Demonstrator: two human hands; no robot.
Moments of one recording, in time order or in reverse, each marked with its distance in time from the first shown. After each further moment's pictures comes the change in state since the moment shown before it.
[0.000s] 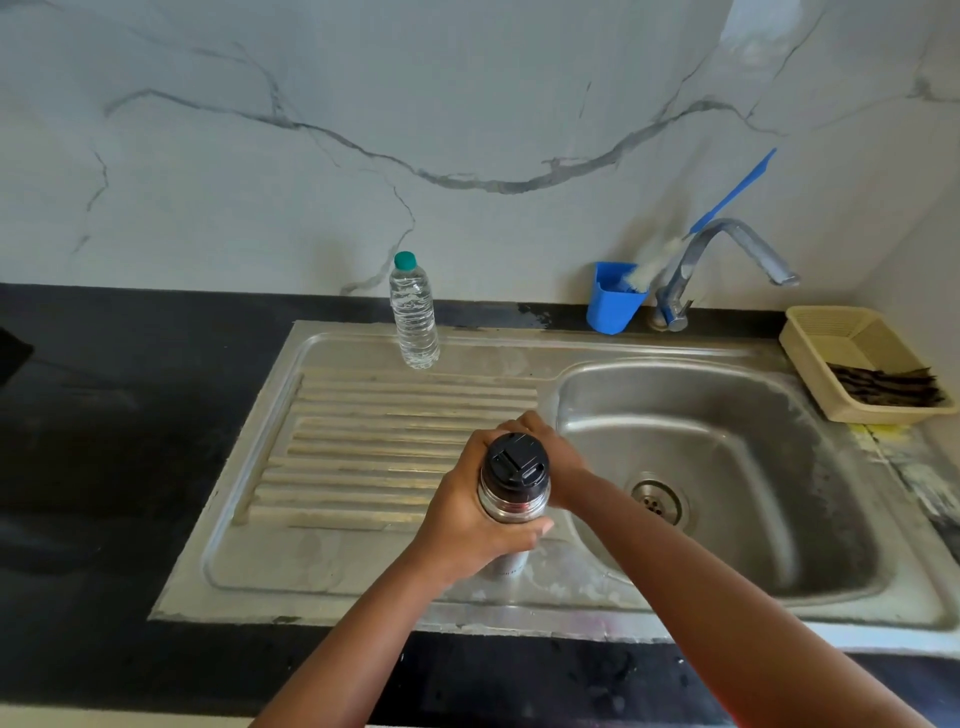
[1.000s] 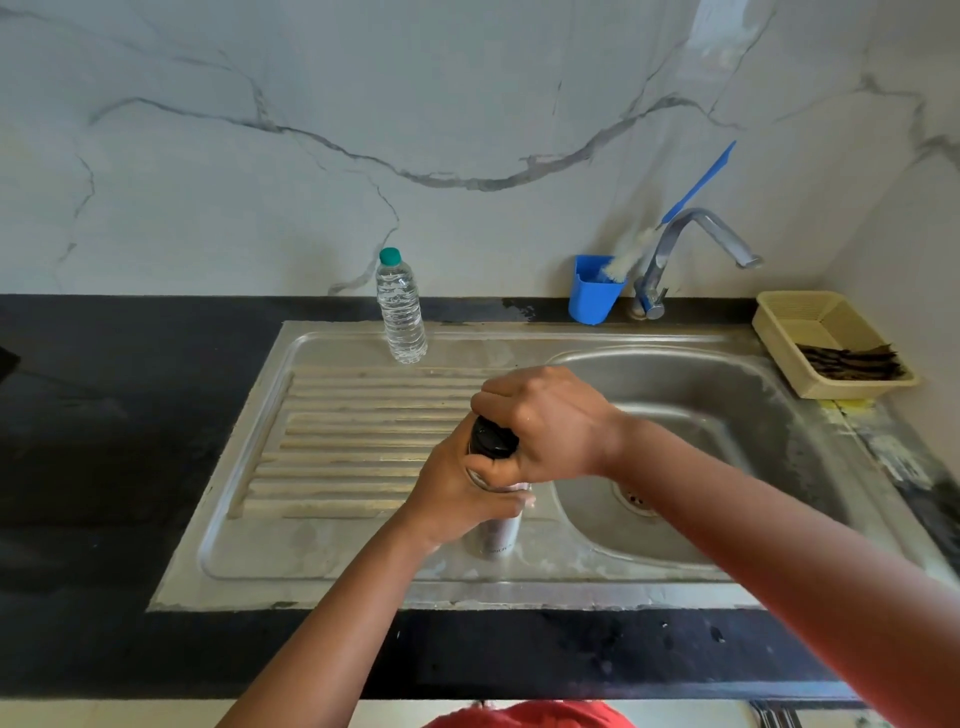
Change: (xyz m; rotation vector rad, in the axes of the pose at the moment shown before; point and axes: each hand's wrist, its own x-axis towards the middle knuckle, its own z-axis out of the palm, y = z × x) left_hand 0.005 0.008 -0.005 -0.008 -0.092 -0.054; right_hand -0.095 -0.090 -0.179 -0.111 0.380 -0.553
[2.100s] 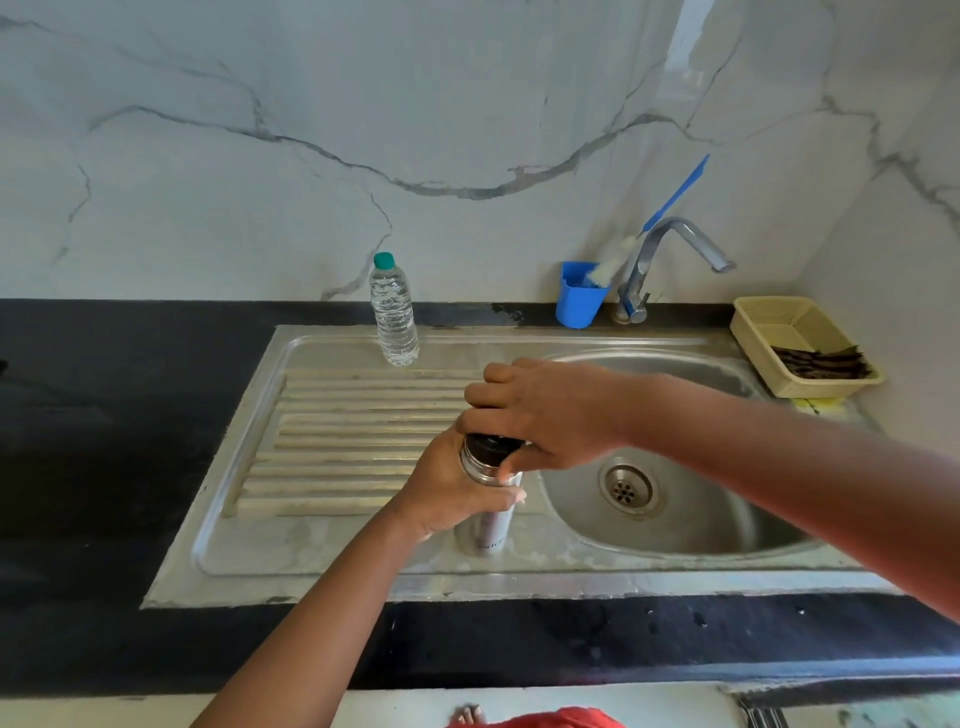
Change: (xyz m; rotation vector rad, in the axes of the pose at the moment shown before) left_hand -0.005 0.003 -0.001 -0.068 -0.089 -0.051; right_hand 0.003 0.007 -0.032 -0.174 -0.446 -0.288
